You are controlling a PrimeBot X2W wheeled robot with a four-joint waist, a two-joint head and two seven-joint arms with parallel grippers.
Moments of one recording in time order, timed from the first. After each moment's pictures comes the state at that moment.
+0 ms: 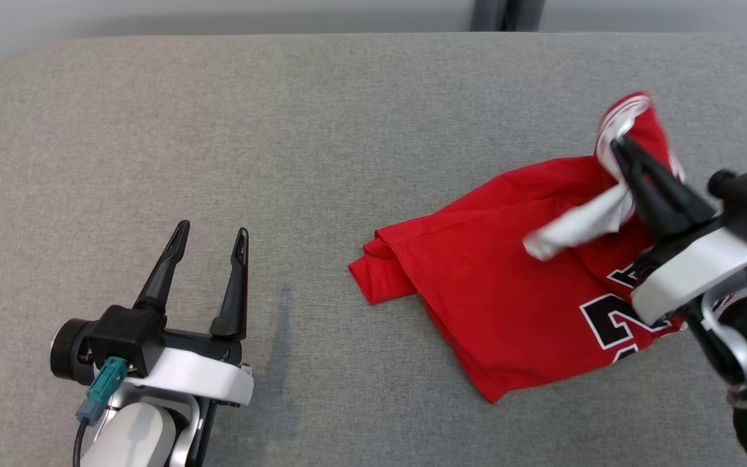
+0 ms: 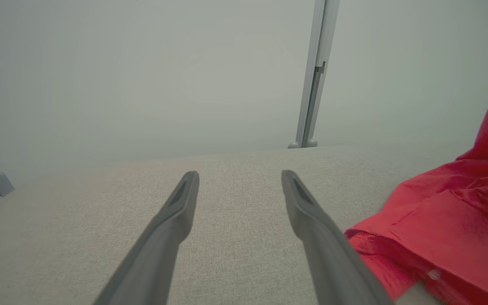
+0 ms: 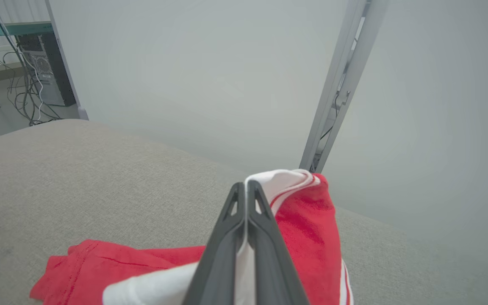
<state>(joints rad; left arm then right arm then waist) -0.23 0.31 -0.43 0.05 -0.44 0.23 -0.26 -0.40 -0.31 0.21 -0.05 0.25 0.13 0.17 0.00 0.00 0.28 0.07</state>
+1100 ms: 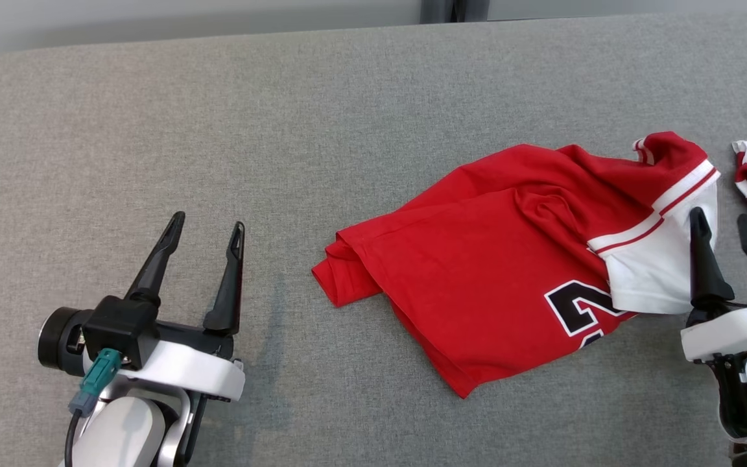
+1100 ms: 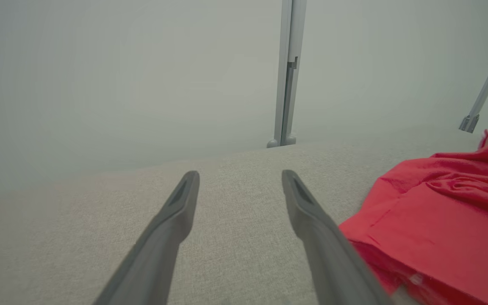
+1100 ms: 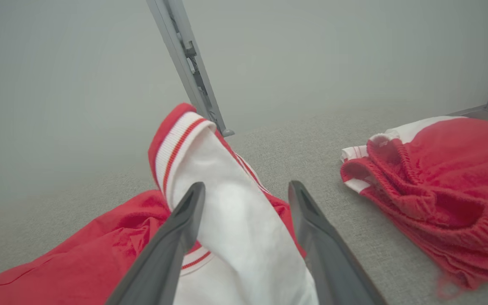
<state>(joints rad) -0.25 0.36 -0.45 0.03 -0.43 0.23 -0.23 -0.26 -0.12 -0.12 0.24 0.43 0.13 -0.08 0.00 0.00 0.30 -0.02</state>
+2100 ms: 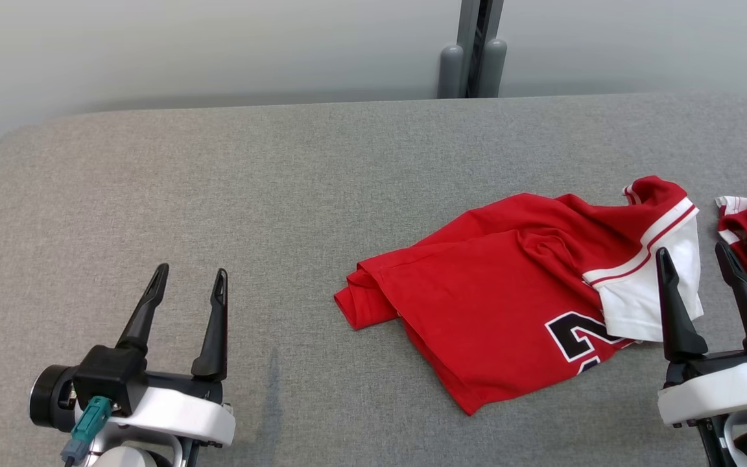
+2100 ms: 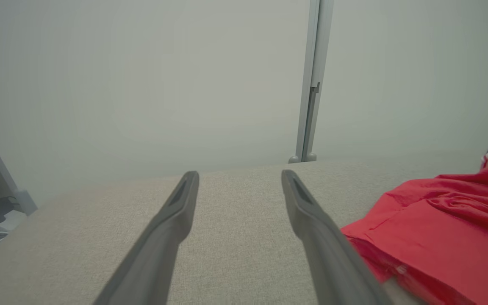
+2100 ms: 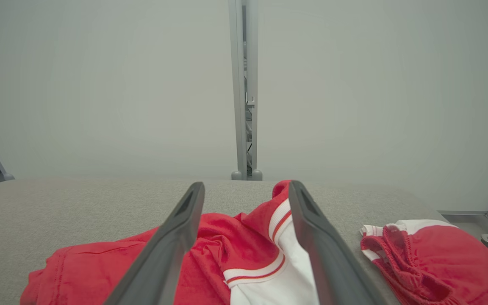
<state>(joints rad) -0.11 0.37 -0.42 -0.03 -0.46 0.29 -0.23 -0.03 -0.06 -0.09 -0.13 0.14 0.13 -0.01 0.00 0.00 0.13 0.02</state>
